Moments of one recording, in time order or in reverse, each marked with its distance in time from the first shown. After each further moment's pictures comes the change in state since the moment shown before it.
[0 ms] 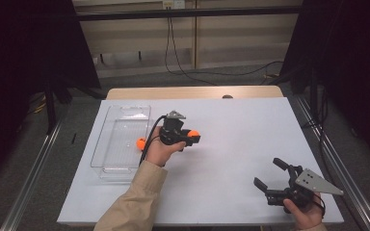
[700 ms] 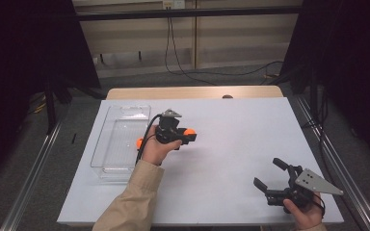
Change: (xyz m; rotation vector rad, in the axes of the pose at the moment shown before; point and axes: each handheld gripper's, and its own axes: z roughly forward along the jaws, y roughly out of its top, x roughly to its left) left arm 0.006 0.001 -0.009 -0.002 0.015 -0.010; right arm 0.000 0.000 0.000 -0.001 0.004 0.002
